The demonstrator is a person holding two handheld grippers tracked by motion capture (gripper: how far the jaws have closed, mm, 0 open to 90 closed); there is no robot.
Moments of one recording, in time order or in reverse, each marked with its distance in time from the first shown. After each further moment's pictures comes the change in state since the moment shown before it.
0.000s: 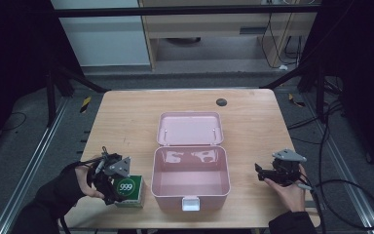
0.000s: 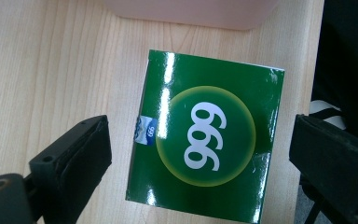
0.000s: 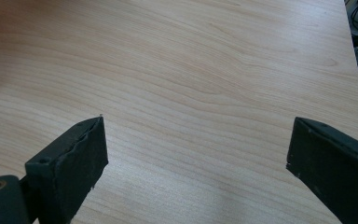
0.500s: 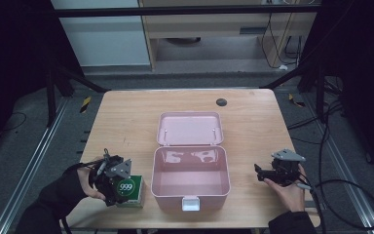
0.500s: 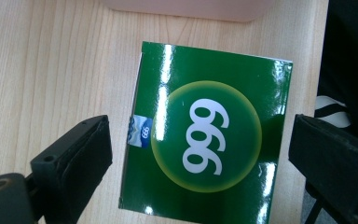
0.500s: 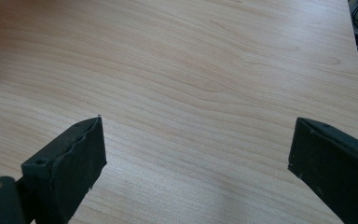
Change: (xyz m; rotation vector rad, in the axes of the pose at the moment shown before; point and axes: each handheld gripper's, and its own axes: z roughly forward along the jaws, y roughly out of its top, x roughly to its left) left arm 0.001 -0.003 0.011 -0.004 -0.009 0.008; right arm 0.001 0.000 0.002 0.009 0.001 -0.006
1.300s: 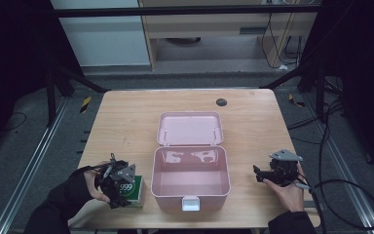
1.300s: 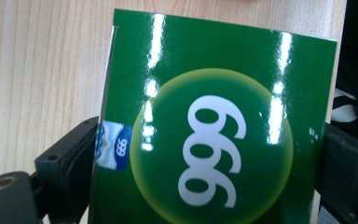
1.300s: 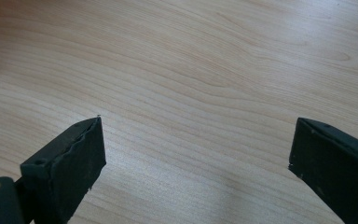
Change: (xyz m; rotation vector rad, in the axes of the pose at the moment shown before) left arm 0.005 -0.004 0.030 0.050 -0.054 0.013; right arm 0.002 -0.001 0.003 0.023 0.010 -0.014
